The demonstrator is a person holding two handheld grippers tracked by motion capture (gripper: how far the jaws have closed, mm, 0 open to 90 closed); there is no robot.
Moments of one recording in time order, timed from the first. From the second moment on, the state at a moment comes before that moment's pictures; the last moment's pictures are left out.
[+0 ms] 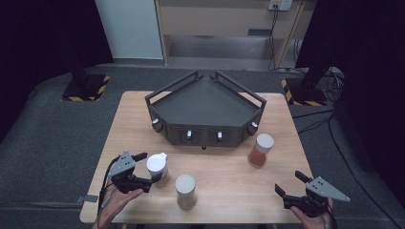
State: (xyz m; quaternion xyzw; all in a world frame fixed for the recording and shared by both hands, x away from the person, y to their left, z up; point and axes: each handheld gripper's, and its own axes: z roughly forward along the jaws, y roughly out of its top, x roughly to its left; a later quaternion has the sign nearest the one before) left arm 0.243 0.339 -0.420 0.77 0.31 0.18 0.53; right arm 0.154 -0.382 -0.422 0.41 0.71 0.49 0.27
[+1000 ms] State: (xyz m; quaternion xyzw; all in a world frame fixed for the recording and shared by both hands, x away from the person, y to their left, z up) left arm 0.251 0.328 -0.422 0.76 0.28 0.19 0.55; right arm 0.153 -0.382 -0.422 0.41 0.71 0.50 0.28
